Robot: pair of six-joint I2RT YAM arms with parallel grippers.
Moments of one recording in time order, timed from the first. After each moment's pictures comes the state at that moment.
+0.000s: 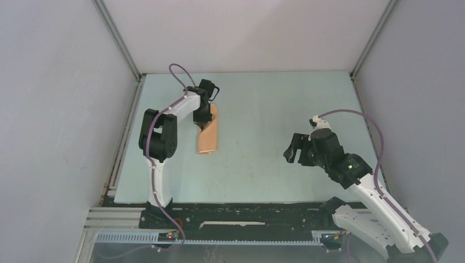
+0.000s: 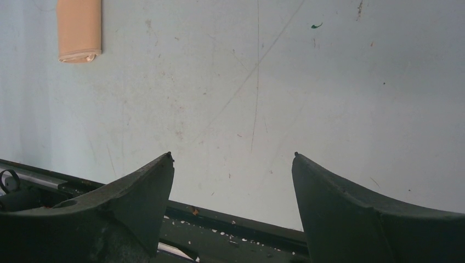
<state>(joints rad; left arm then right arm) -0.33 2.12 1.66 -0.85 -0.21 -0.36 0.54 0.77 0.79 -0.75 0.10 0.58</state>
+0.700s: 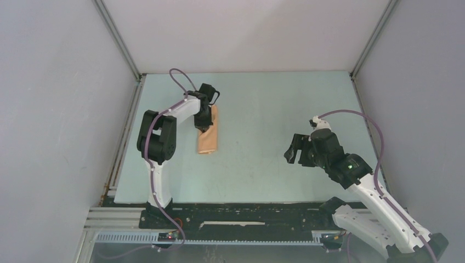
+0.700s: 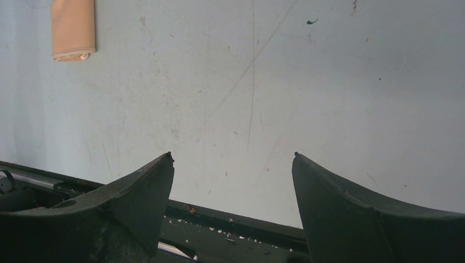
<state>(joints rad) -0.34 2.07 1.56 -0.79 -0.16 -0.38 0.54 0.77 0.79 -0.77 0.11 0.58</state>
